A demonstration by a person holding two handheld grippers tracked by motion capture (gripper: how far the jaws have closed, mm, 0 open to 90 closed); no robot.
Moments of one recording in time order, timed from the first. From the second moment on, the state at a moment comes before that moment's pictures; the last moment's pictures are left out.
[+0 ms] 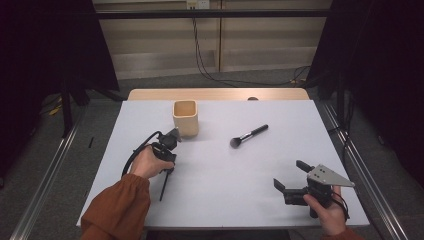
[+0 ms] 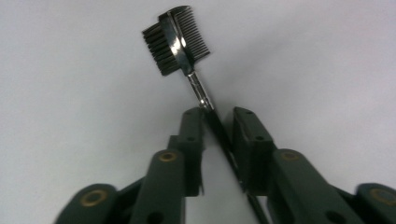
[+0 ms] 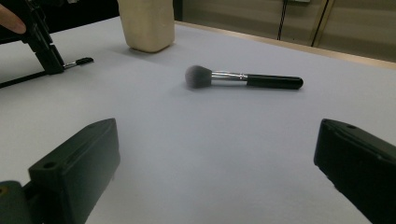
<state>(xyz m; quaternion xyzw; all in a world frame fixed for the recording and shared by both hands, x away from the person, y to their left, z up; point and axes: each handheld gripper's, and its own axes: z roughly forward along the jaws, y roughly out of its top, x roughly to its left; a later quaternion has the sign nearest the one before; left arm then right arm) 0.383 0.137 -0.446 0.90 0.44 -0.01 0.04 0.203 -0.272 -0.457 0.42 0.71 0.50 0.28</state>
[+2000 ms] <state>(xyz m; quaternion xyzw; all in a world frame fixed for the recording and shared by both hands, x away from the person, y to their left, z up) 0.356 0.166 -0.417 0.88 0.38 0.05 0.26 0.205 -0.273 -0.457 0.43 0.70 0.49 0.28</state>
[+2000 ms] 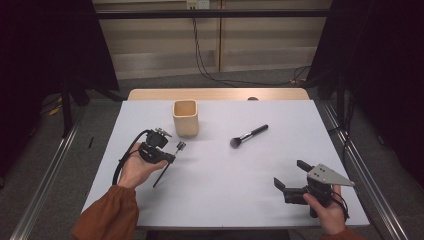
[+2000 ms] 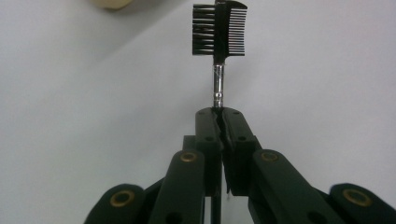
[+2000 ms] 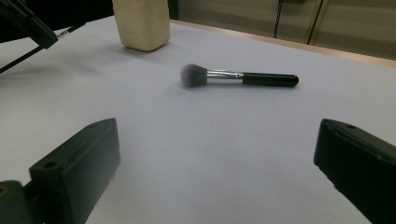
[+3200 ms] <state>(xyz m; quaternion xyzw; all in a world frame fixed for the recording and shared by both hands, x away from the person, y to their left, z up) 0.334 0.187 -0.400 0.79 0.34 0.12 0.50 0.205 -0.273 -0.457 0.43 0.70 0.50 0.28</state>
